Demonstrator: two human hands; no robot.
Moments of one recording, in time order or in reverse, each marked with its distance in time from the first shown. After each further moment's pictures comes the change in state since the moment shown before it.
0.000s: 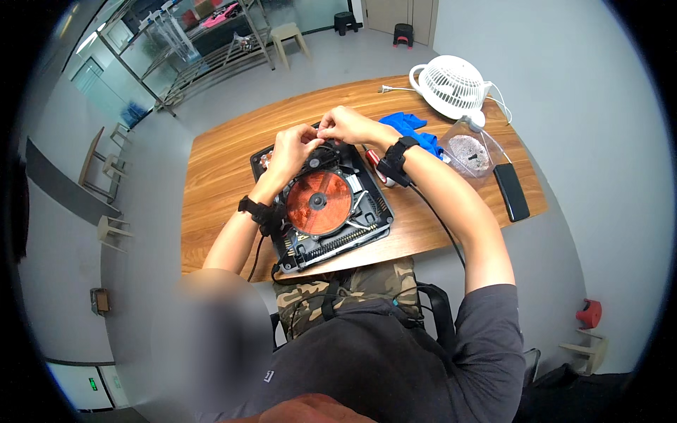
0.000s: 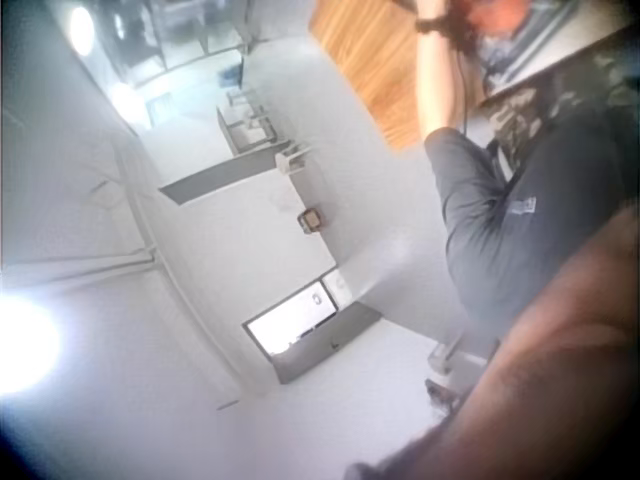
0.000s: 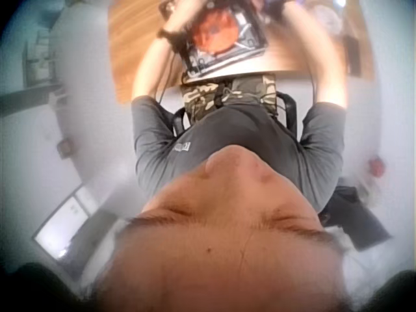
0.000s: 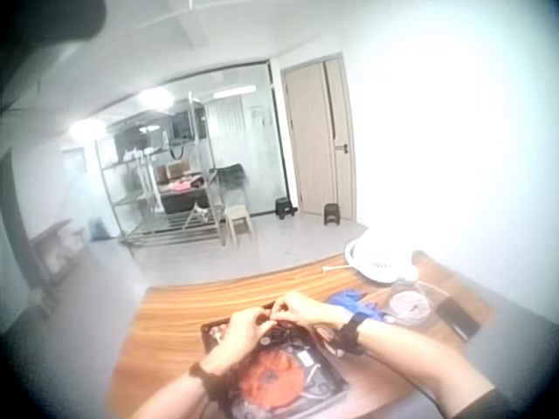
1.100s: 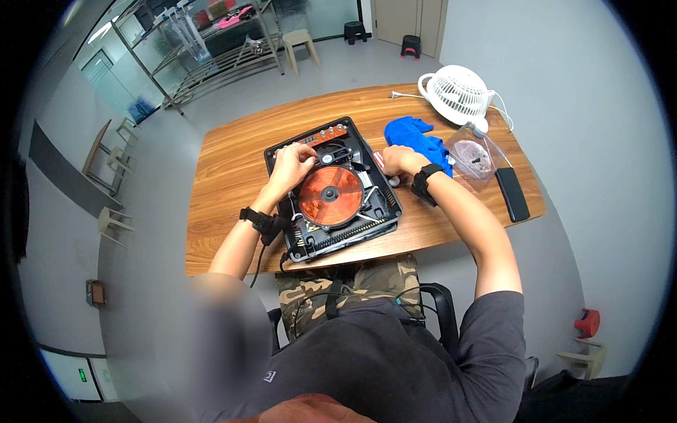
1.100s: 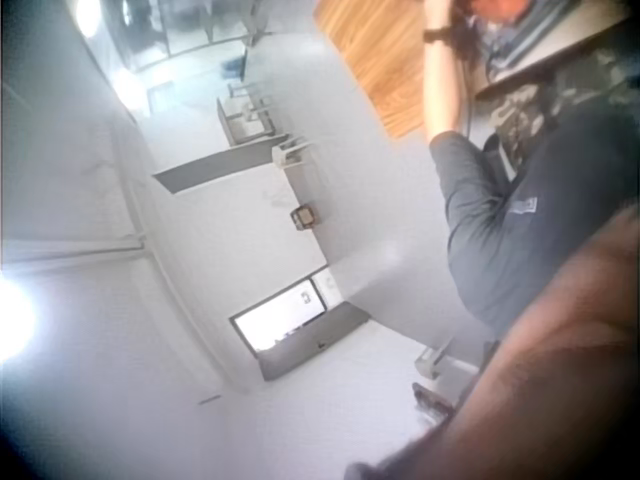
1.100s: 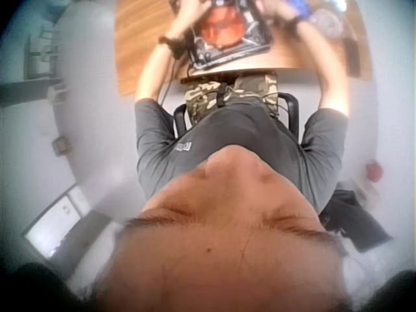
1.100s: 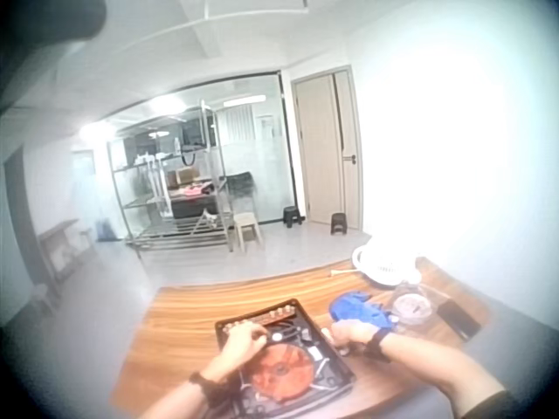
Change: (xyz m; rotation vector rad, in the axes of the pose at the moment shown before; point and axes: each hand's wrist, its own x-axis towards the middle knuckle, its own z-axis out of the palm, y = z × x) left_hand -0.052 -0.042 -0.011 0.137 0.005 0.026; right_hand -0.076 0.046 0.021 -0.729 -0.217 0.606
